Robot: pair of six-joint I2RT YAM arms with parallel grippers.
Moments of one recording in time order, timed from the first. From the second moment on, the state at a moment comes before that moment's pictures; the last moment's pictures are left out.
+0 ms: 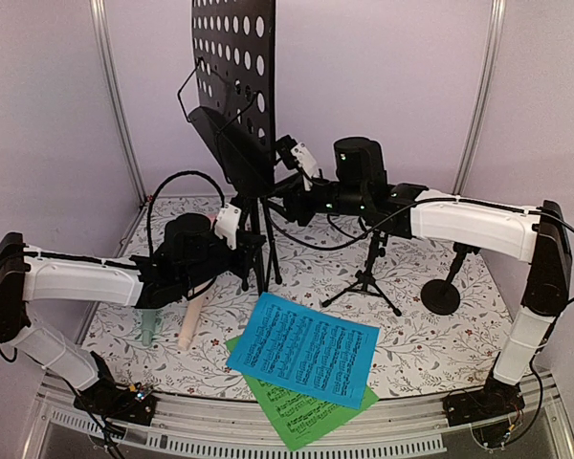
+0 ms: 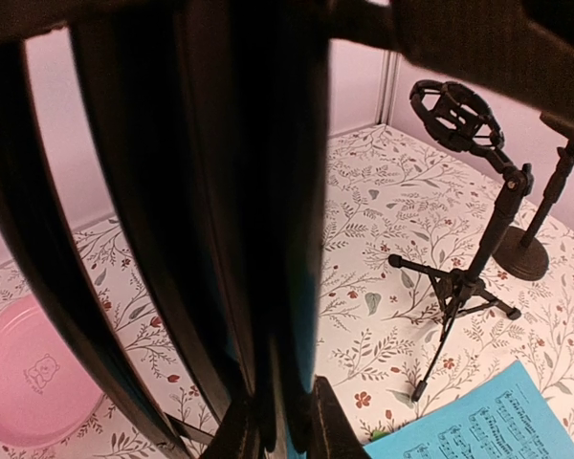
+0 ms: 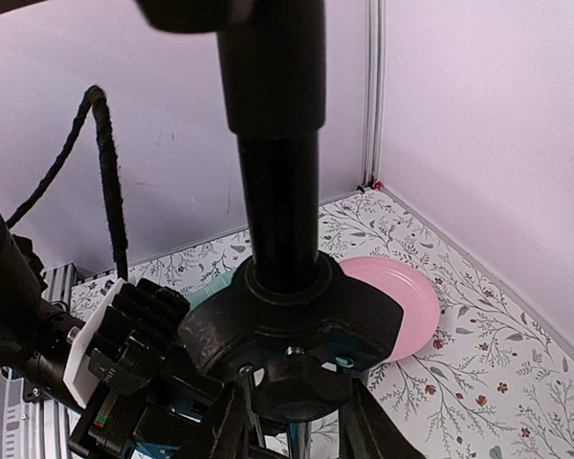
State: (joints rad) left arm -0.86 1.44 0.75 0.44 -0.22 -0.08; right arm 0.88 1.79 1.51 0.07 -0.29 0.00
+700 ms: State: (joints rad) left arm -0.86 1.44 0.76 0.44 -0.22 -0.09; right arm 0.87 1.78 1.46 0.18 -0.37 0.53
